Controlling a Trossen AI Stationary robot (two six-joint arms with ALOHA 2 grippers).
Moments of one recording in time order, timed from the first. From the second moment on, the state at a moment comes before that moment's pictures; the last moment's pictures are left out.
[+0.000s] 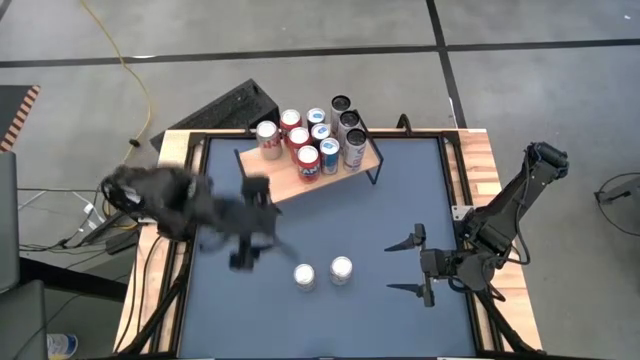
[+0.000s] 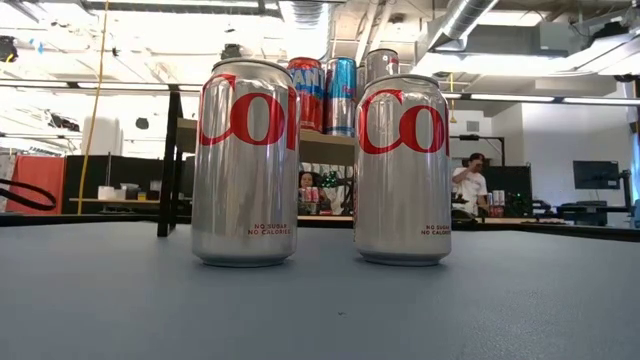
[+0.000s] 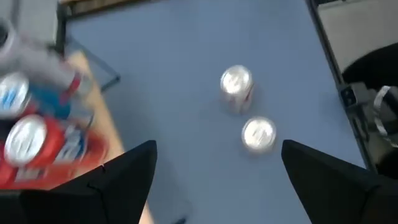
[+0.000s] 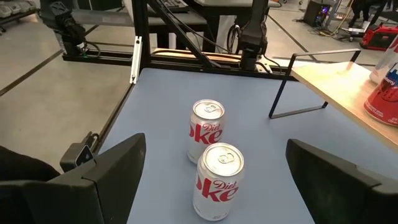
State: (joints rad) left arm -0.41 1.67 2.24 -1.39 -0.33 -0.13; right arm 0.85 1.08 0.81 -0.14 0.78 0.26
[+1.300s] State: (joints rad) left arm -0.43 1.95 1.91 -1.12 -0.09 -0.01; right arm 0.85 1.08 0.81 -0.13 0.72 0.26
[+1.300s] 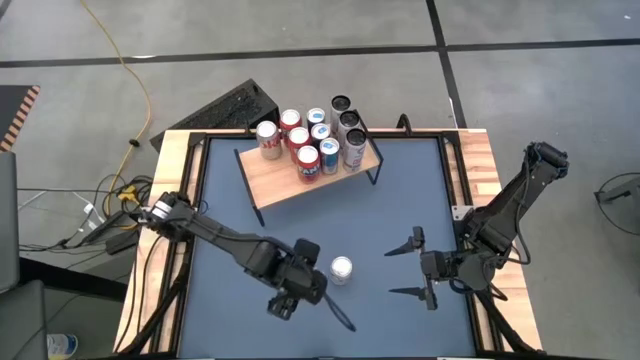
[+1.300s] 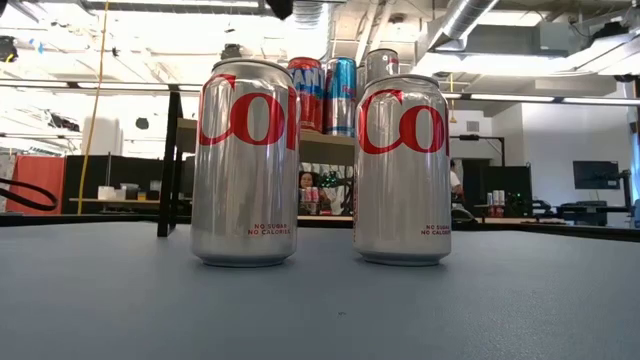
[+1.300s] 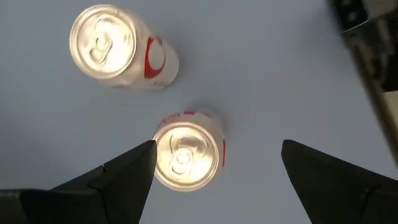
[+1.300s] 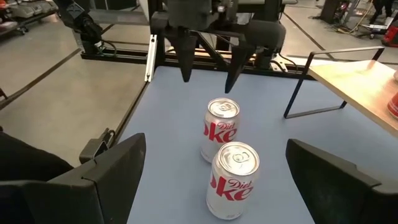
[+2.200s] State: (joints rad) left arm -0.30 1.88 1.65 -0.89 0.07 0.22; right arm 0.85 1.08 0.81 -0.14 0.72 0.26
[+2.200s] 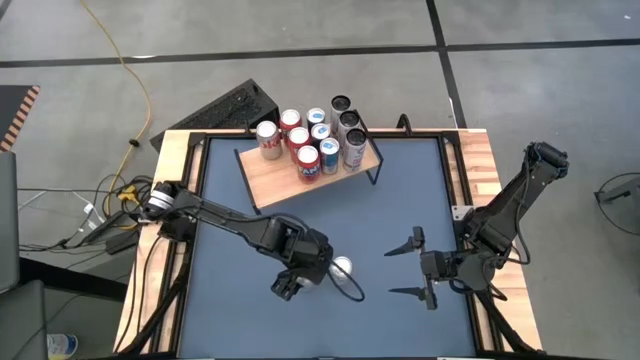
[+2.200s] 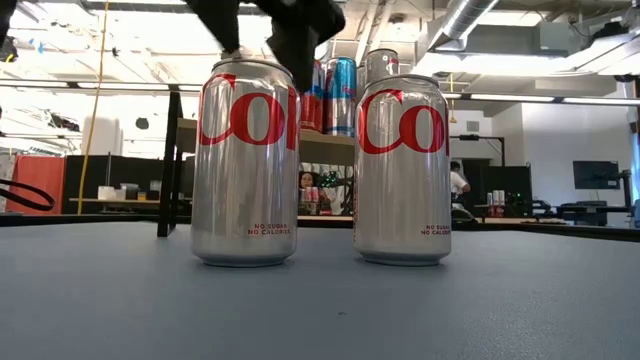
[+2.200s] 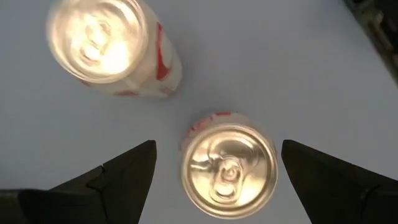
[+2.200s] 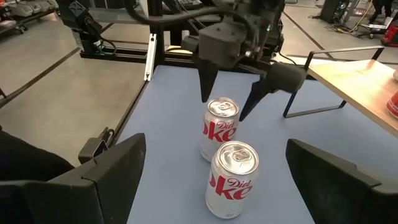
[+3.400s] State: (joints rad) left arm -0.35 1.88 1.53 -0.81 0.05 0.26; right arm 0.85 1.08 0.81 -0.15 0.73 0.29
